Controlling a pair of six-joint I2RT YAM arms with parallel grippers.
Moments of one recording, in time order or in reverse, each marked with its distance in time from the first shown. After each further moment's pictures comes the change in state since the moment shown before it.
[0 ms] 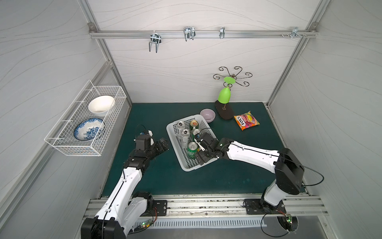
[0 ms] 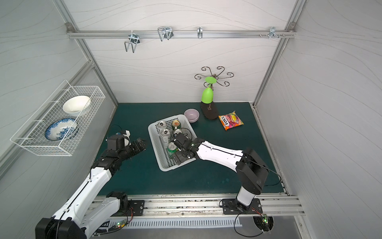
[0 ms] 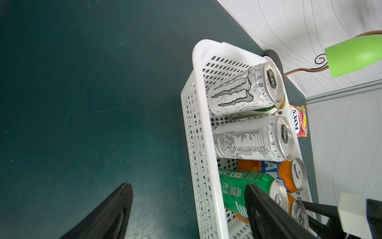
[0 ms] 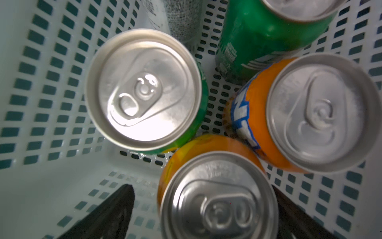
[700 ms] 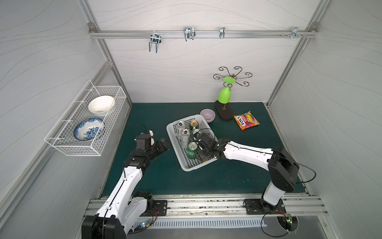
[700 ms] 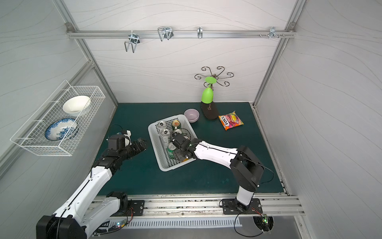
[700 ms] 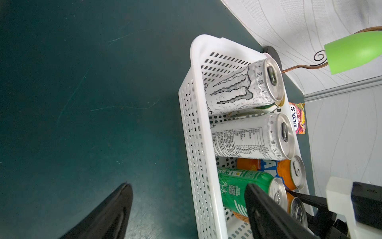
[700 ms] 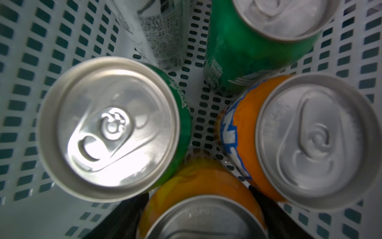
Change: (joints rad) left arm 0.000 0.019 -0.001 0.014 0.020 0.000; right arm -0.008 0.034 -0.002 0.062 0.053 0.024
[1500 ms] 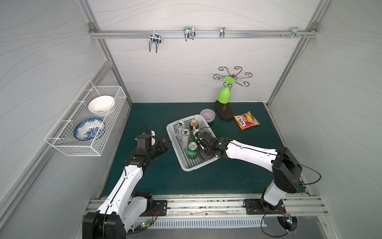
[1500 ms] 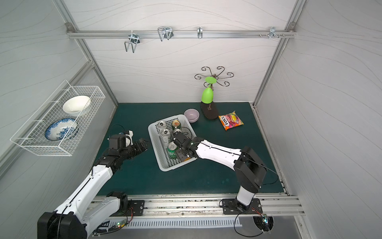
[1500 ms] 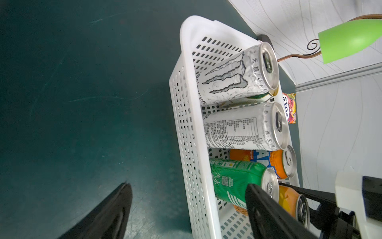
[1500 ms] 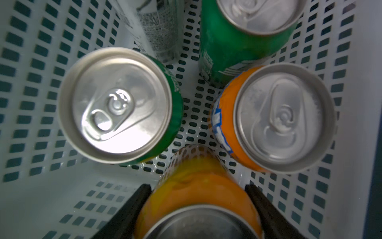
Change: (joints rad) left arm 0.000 0.029 0.000 0.004 0.091 -0.008; right arm -0.003 -0.058 0.037 -0.111 -0.017 -0.019
